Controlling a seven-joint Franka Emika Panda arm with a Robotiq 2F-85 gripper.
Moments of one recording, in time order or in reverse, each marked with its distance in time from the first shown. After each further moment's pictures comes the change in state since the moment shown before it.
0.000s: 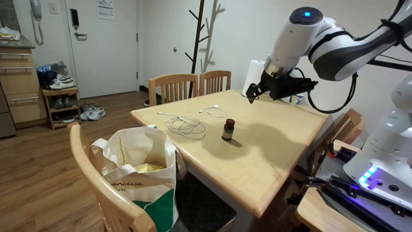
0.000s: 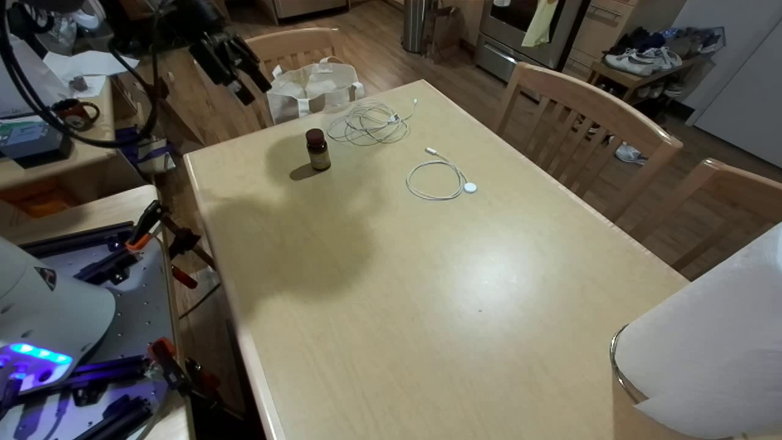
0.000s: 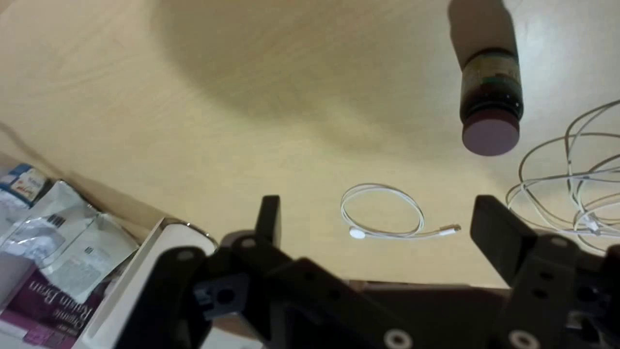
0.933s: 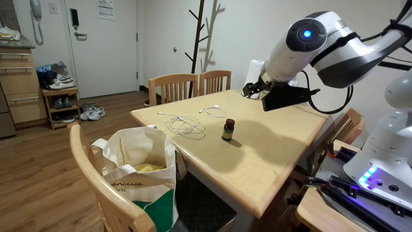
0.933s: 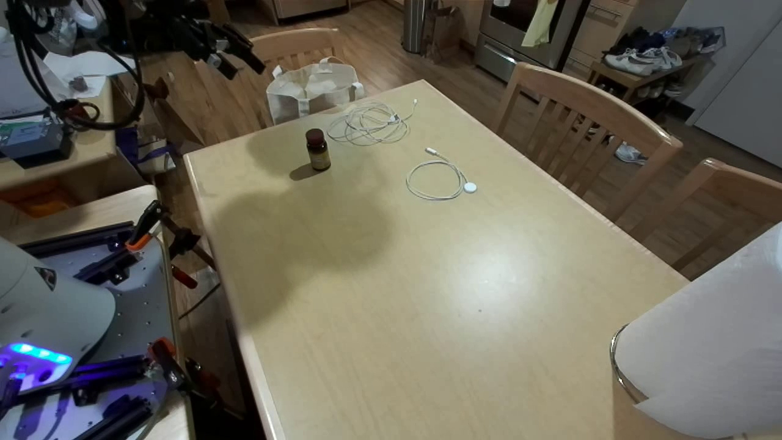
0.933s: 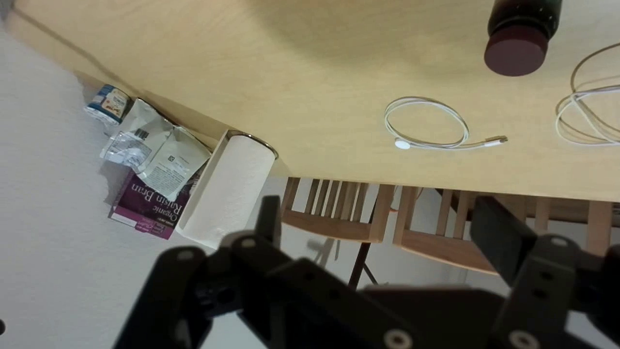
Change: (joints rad) arm -0.175 0.130 0.370 0.140 -0.286 -0.360 0.403
